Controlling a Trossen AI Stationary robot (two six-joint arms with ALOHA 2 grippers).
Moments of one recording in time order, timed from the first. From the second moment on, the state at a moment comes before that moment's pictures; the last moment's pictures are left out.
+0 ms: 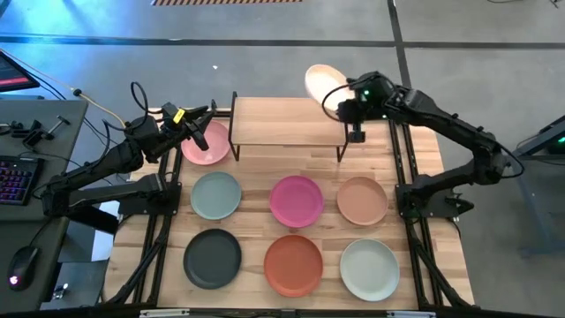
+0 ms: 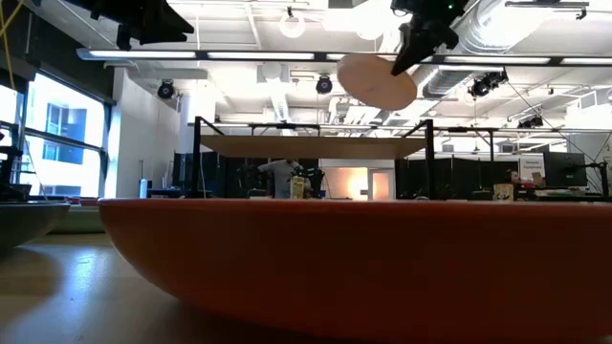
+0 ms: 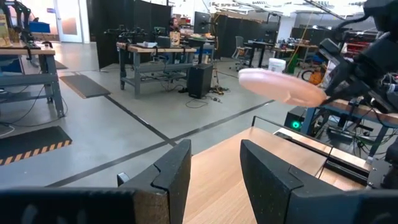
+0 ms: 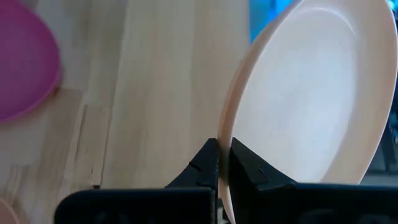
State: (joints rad) left arm 0.45 0.56 0.64 -0.09 -0.32 -0.10; right arm -0.53 1.31 1.40 -0.86 0.04 -0.78
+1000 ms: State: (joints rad) left arm 0.45 0.56 0.64 -0.17 -0.29 -0.15; right arm -0.42 1.55 1.40 -0.96 0.12 -0.99
